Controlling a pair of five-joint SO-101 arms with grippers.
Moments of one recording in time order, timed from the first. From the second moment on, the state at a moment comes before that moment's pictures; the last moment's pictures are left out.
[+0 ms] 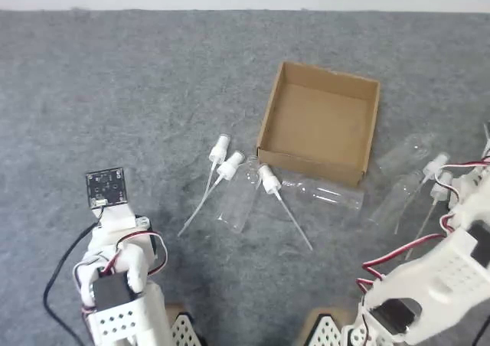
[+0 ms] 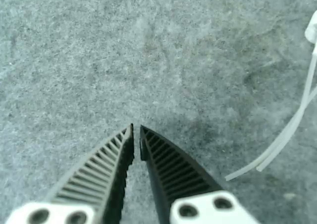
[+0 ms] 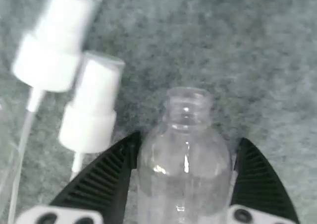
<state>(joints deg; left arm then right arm) -22.8 -103.5 96.9 72.0 0.7 41.8 22.5 8.4 59.3 30.0</state>
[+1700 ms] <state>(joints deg) 6.8 -2.2 15.3 74.0 -9.6 44.7 22.7 7.4 61.2 48.1</state>
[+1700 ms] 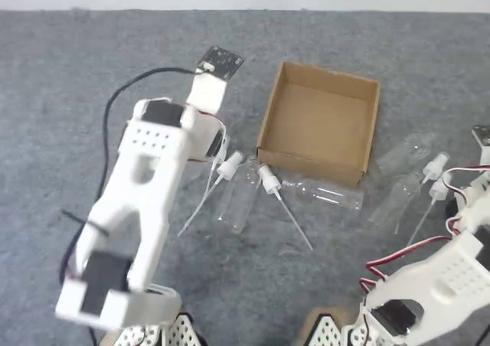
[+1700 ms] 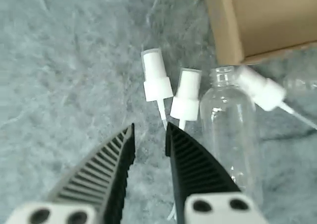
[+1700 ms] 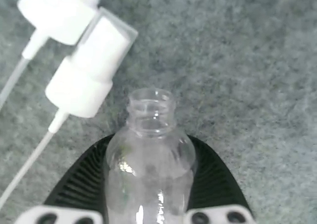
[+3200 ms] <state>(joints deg) 6.2 28.4 2.9 61.3 -7.3 44.9 22.7 7.4 61.2 48.2</state>
